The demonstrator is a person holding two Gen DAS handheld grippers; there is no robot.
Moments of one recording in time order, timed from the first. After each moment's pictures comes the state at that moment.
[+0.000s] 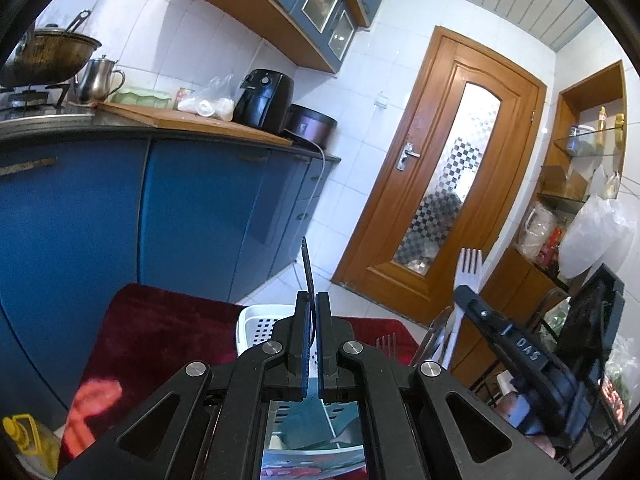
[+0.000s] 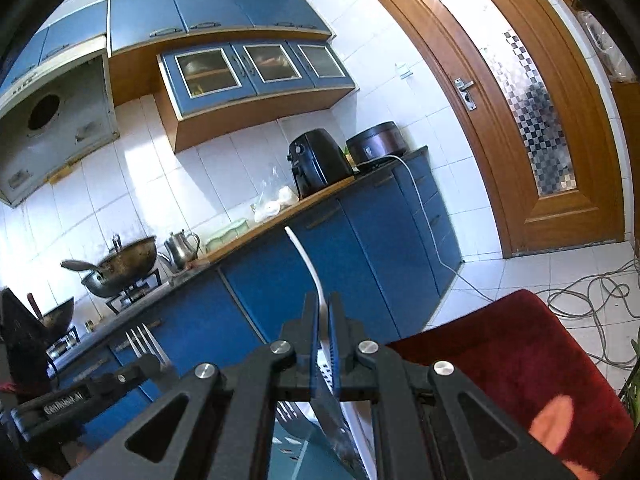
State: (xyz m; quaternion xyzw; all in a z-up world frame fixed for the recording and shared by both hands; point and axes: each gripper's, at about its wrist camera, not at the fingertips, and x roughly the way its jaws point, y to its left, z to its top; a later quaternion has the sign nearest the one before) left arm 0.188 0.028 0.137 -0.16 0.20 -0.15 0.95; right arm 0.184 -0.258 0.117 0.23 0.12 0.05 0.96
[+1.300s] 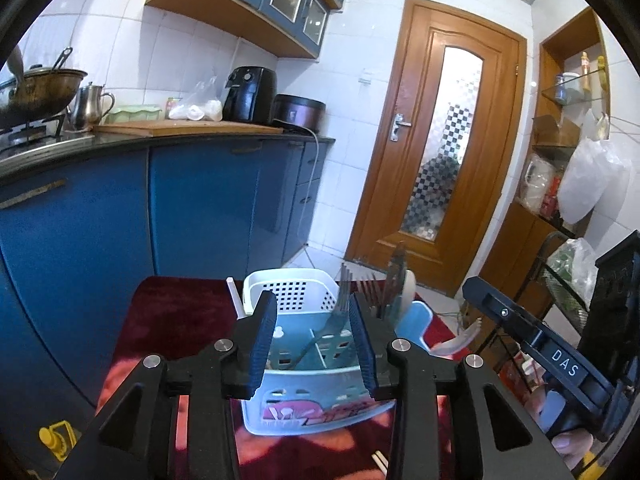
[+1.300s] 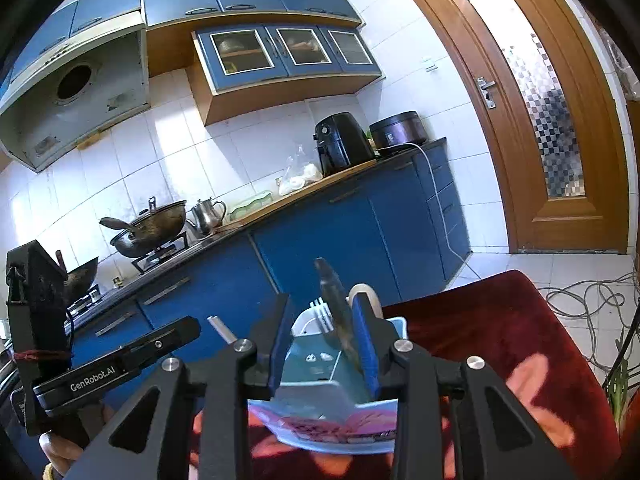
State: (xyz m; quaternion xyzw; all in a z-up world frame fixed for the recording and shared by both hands) left arm 0.130 0.009 0.141 -0.08 0.22 -0.15 0.96; right arm 0.104 -0.235 0.133 0.20 0.15 0.09 0.96
